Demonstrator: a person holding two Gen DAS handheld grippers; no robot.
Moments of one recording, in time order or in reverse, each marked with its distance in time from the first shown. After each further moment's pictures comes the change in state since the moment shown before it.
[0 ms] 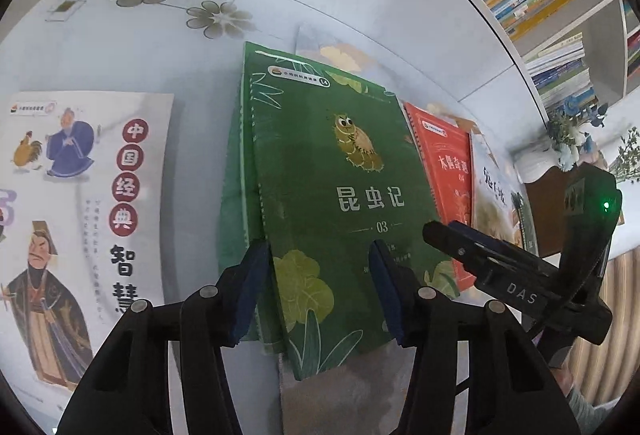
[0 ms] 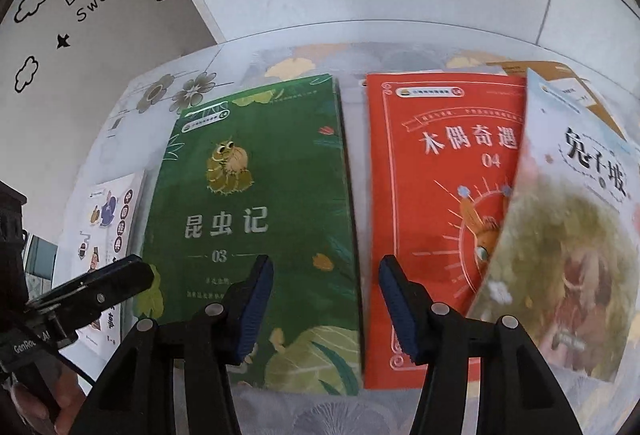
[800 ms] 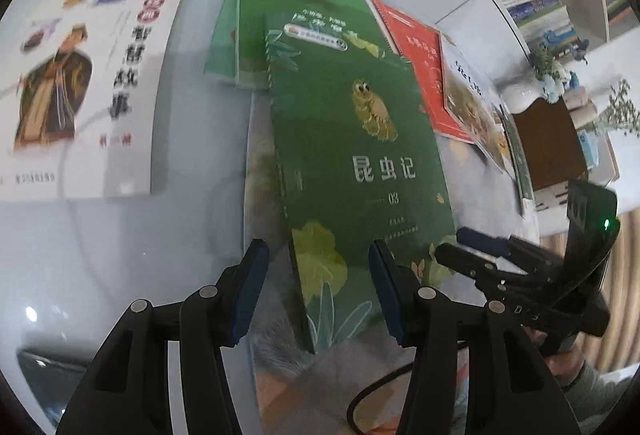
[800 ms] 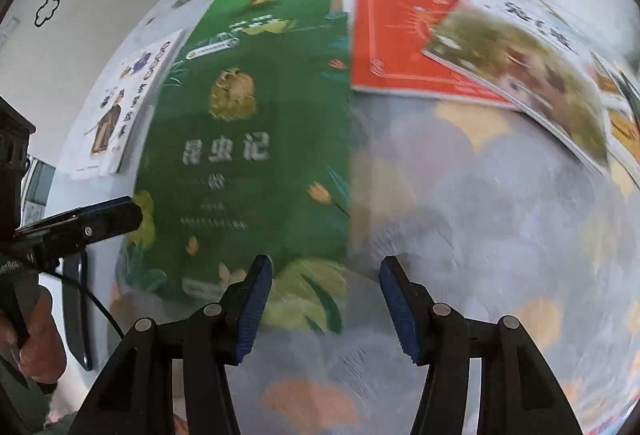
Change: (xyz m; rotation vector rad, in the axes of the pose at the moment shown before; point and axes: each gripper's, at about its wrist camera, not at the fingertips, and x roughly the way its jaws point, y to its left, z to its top) left arm -0.032 -0.012 -0.126 0.013 0.133 -0.024; right arm -0.061 -0.017 -0.160 -0.075 0.146 -0.001
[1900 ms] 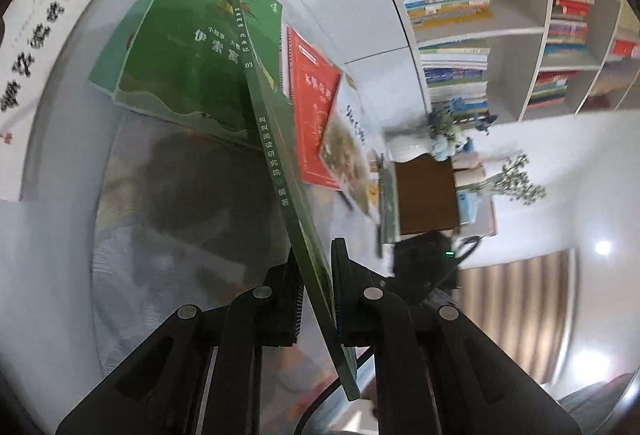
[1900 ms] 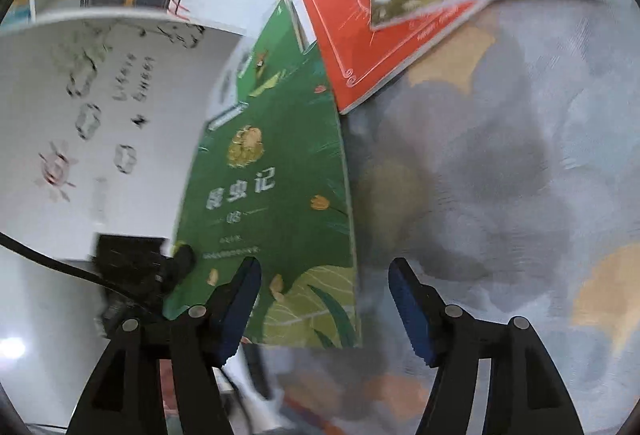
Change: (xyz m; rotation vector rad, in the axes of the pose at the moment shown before) left arm -0.006 -0.005 0.020 -0.208 -0.036 -0.520; right arm 0.007 -0.092 -0.011 0.499 0.008 0.708
